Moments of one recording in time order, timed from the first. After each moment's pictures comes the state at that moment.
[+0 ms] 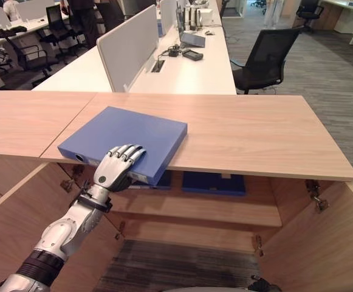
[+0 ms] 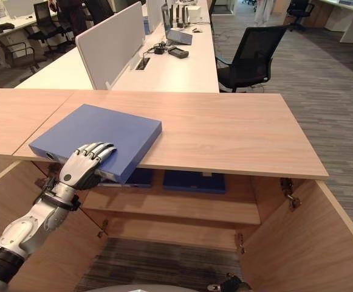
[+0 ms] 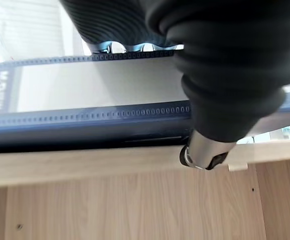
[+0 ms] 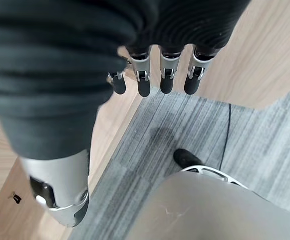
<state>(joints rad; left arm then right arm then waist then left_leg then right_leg) -0.12 0.73 -0.29 0.09 0.89 -0.21 0.48 -0.05 -0.22 0.35 1.34 0.02 -0.02 -0.09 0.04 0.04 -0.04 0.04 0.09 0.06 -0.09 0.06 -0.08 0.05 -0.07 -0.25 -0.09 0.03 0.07</state>
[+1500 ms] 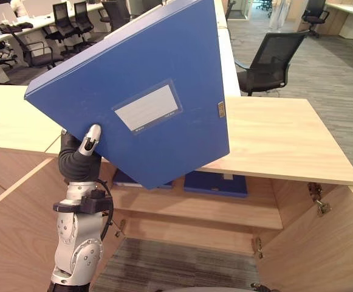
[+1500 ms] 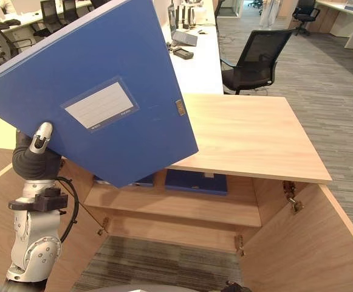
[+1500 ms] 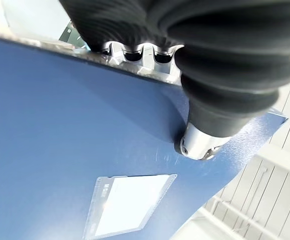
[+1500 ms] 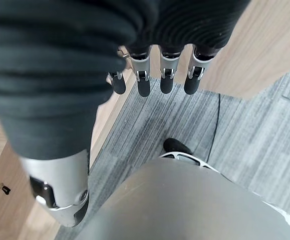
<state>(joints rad) 0.07 0.34 0.00 -0.46 -0.86 -0.35 -0.03 -0.05 -0.22 0.32 1.38 0.02 -0.01 0.00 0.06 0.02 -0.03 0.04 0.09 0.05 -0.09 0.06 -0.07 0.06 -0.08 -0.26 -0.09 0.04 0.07</state>
